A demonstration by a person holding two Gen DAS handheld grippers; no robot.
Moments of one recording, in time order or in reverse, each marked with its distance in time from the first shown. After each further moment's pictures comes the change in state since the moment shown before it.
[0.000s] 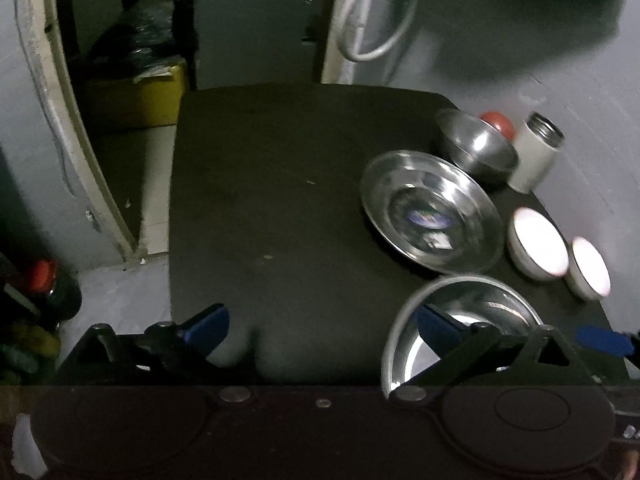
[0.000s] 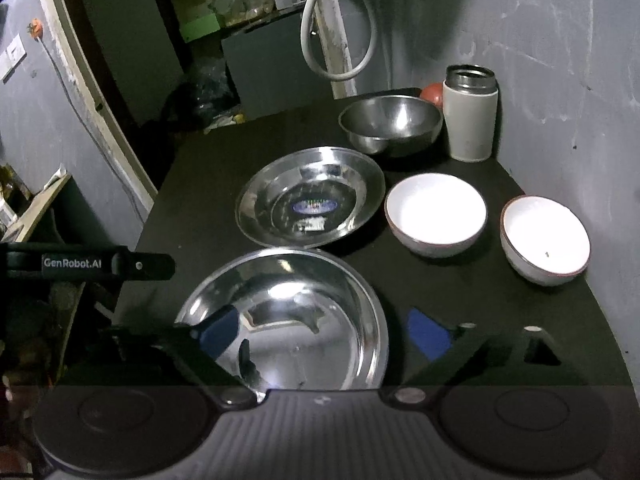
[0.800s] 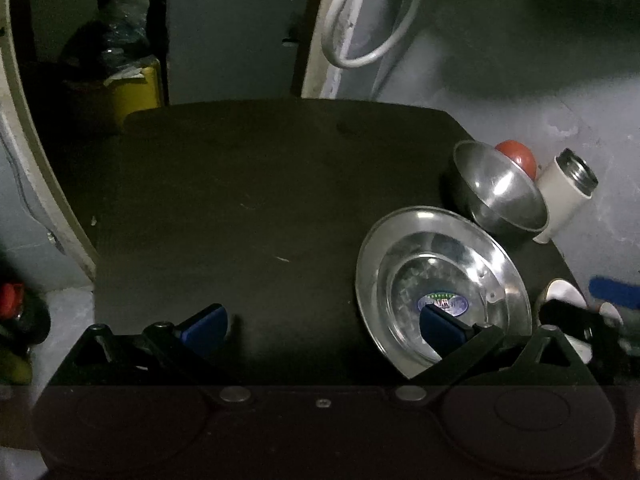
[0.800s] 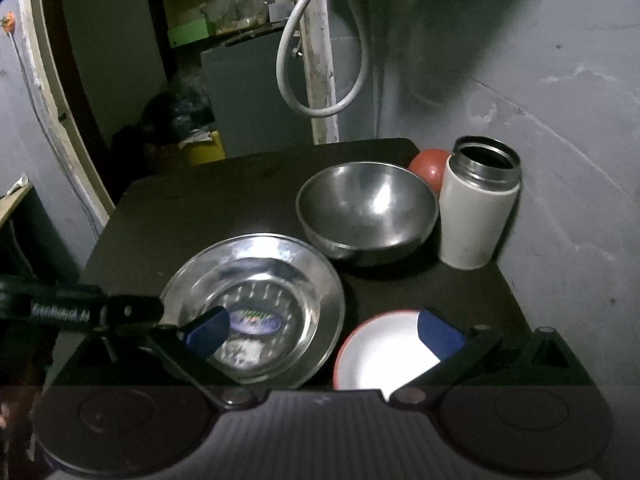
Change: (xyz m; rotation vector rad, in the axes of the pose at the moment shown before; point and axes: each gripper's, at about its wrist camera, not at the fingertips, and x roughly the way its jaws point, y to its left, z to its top) left arm 0.092 -0.008 0.072 0.012 0.004 -0.073; right arm 0.079 -0.023 0.095 -0.096 -0.051 -0.083
